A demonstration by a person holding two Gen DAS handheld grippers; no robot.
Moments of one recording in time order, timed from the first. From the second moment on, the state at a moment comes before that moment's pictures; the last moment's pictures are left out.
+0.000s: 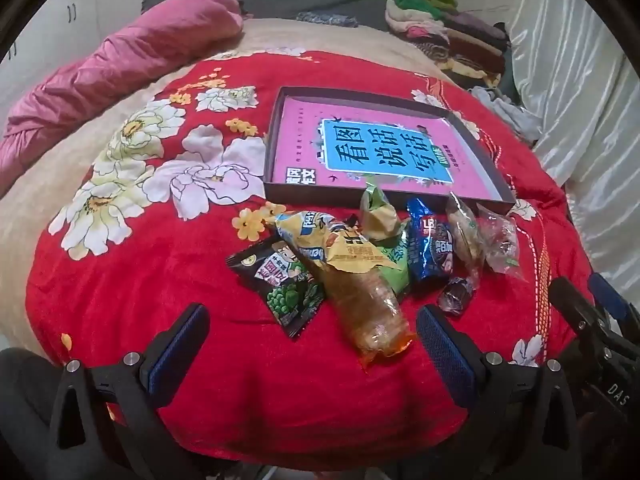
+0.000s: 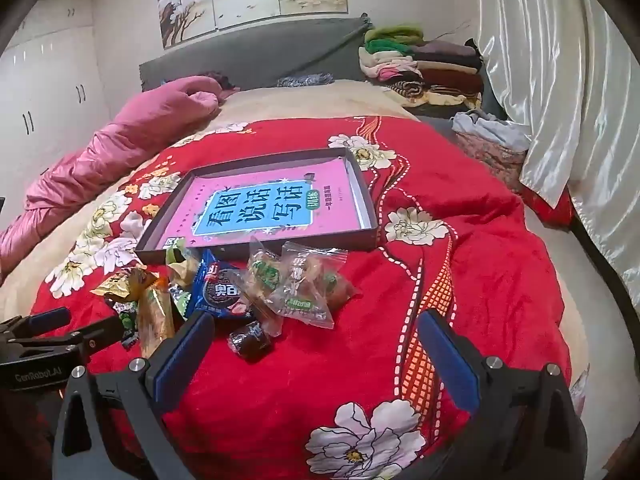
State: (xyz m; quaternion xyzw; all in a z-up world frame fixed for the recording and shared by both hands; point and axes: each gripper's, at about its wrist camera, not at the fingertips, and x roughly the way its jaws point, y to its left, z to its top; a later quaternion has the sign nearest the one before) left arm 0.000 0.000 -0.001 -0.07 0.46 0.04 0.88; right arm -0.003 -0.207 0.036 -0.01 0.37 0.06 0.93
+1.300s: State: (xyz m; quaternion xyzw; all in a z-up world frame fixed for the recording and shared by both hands) left arm -0.007 -0.010 0.009 -0.08 0.46 0.00 0.89; right arm -0.009 -0.195 0.043 -0.04 0.36 0.08 0.93
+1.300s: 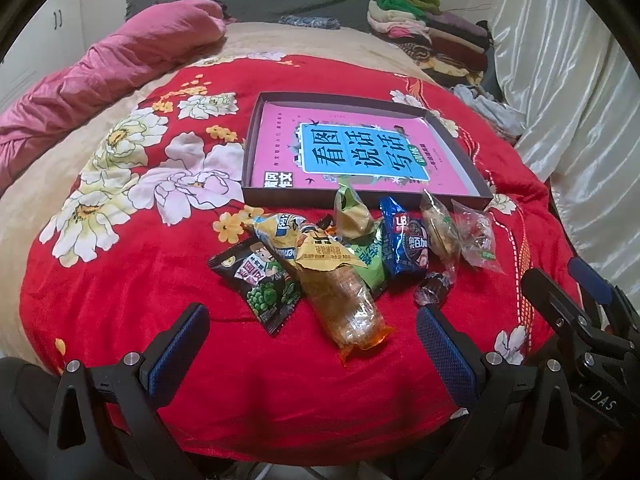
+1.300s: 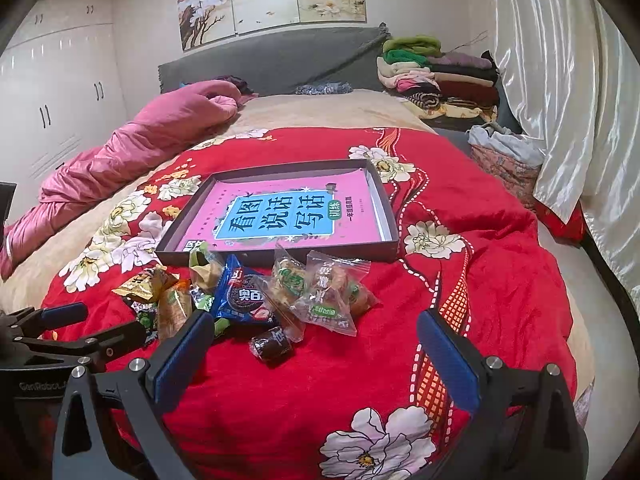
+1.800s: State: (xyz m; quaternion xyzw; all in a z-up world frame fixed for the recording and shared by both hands) left arm -0.007 -0.010 0.009 -0.08 0.46 0.01 0.89; right arm -0.009 -0.196 0.042 -0.04 0.36 0.08 0.93
